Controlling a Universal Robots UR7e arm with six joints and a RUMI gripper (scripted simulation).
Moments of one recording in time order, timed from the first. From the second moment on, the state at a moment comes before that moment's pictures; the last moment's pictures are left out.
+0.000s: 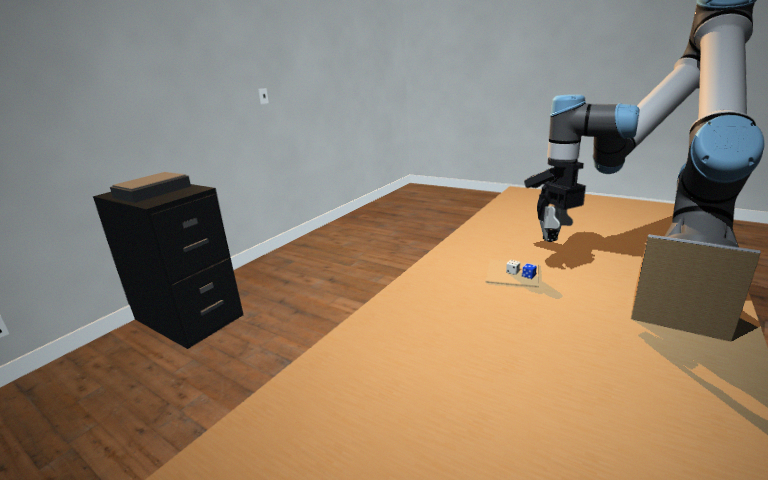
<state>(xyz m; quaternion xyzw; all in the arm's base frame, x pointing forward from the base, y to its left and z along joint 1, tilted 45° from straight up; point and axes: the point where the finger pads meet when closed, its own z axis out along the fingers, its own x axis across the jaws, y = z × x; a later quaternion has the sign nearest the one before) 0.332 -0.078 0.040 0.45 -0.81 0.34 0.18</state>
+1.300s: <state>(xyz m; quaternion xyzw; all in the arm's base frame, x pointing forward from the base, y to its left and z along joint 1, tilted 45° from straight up) 0.359 -0.048 0.012 0.77 -0.51 0.22 0.32</state>
